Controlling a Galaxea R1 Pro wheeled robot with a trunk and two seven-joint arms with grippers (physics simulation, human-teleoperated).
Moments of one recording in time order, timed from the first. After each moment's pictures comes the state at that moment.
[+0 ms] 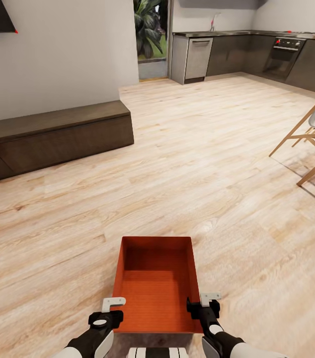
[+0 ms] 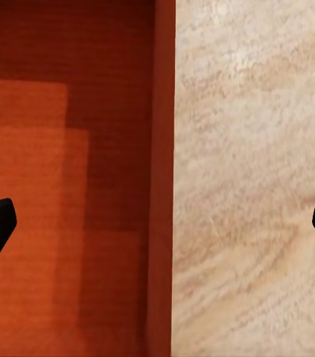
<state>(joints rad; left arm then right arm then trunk) -0.56 -0.12 -0.10 -0.21 0.09 0.00 0.29 -0.62 0.12 0.41 -0.02 -0.30 -0.39 -0.21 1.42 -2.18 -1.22</state>
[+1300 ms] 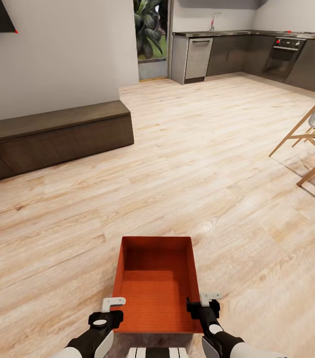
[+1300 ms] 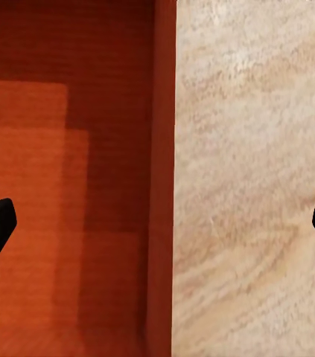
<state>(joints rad) -0.56 -0.12 -0.10 -0.21 0.09 0.00 0.29 -0.62 0.12 0.41 -0.02 -0.30 -0.39 -0.21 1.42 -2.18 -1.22</state>
